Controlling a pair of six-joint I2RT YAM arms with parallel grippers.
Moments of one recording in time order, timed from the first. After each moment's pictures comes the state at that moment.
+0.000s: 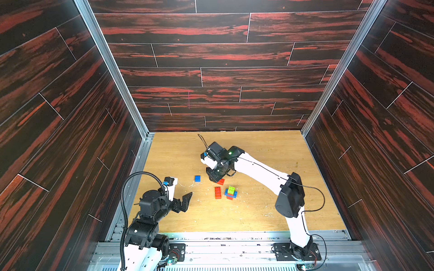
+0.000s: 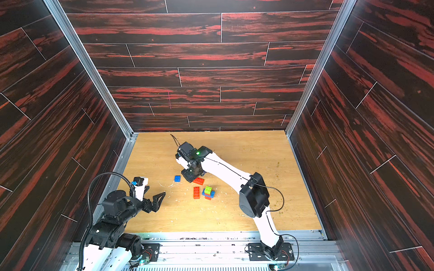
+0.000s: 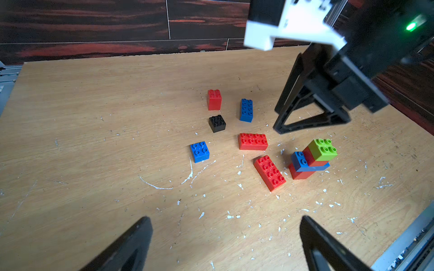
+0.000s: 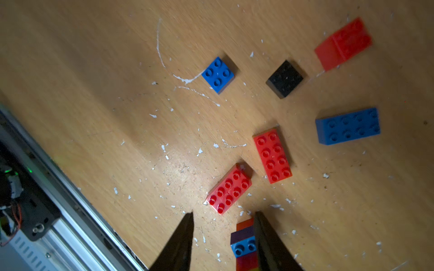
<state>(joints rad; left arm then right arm) -0.16 0.39 0.46 -0.53 0.31 -0.03 0.91 2.10 1.99 -1.09 -0.07 0.12</state>
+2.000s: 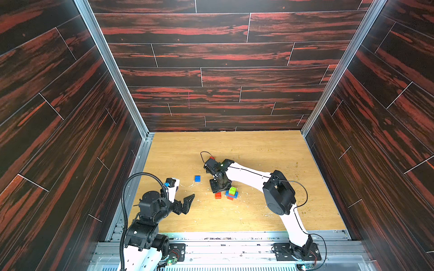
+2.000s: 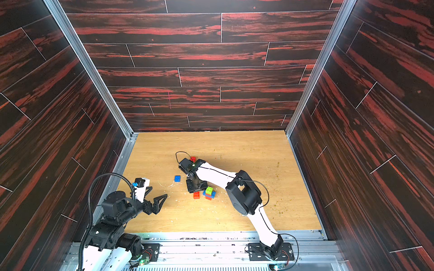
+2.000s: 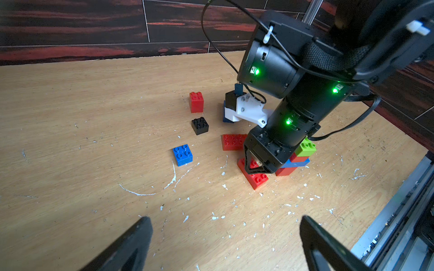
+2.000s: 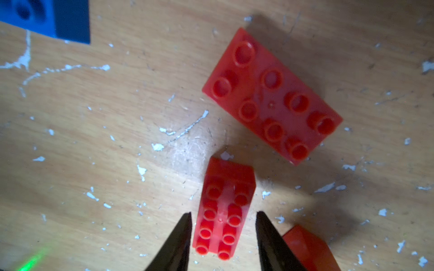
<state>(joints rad) -0.17 0.37 0.46 -0.52 0.39 -0.03 0.93 2.21 1.79 -0.99 -0.02 0.60</state>
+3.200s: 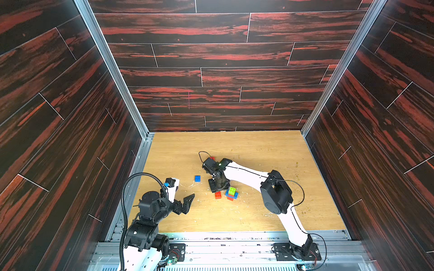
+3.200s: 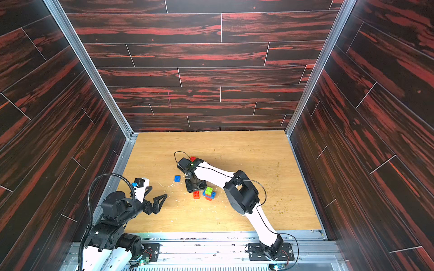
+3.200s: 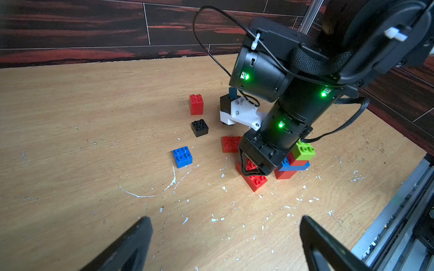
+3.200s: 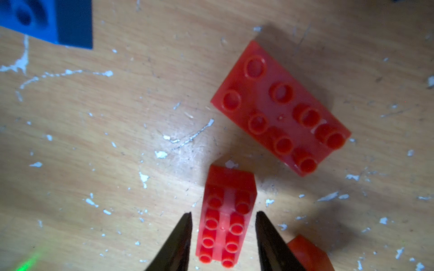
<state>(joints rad) -0.18 0.36 0.46 -0.52 0.39 -0.03 0.93 2.25 1.86 -1.04 -0.01 0.58</state>
